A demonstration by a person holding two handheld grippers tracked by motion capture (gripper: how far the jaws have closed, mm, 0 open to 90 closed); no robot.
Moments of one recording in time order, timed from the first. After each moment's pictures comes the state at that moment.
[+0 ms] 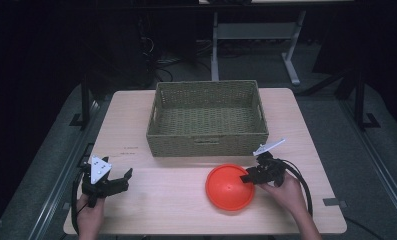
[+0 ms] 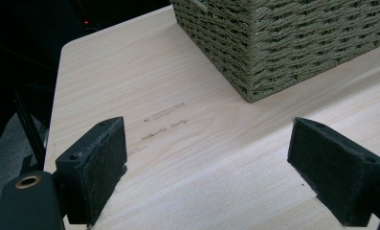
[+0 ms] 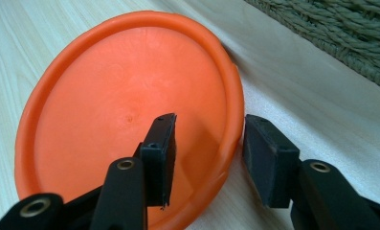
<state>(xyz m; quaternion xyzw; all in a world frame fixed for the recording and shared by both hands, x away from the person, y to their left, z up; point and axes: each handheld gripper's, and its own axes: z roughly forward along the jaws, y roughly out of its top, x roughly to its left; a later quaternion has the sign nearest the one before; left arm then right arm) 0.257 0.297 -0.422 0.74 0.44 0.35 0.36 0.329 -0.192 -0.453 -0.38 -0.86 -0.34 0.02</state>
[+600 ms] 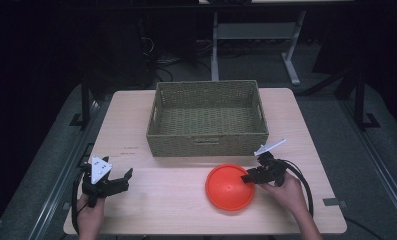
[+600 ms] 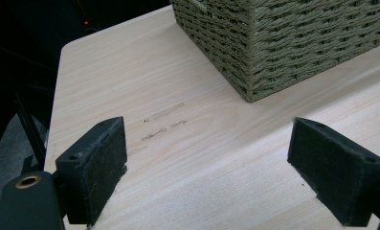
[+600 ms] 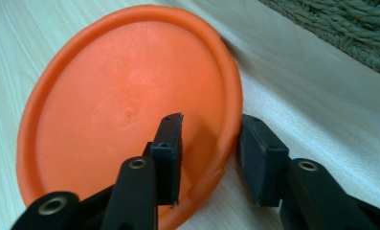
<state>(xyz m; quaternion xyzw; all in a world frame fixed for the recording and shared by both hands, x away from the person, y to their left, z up) 0.257 0.297 -0.422 0.75 0.44 0.35 0.36 0.331 -0.196 -0.457 -0.38 -0.86 -0.34 0.04</state>
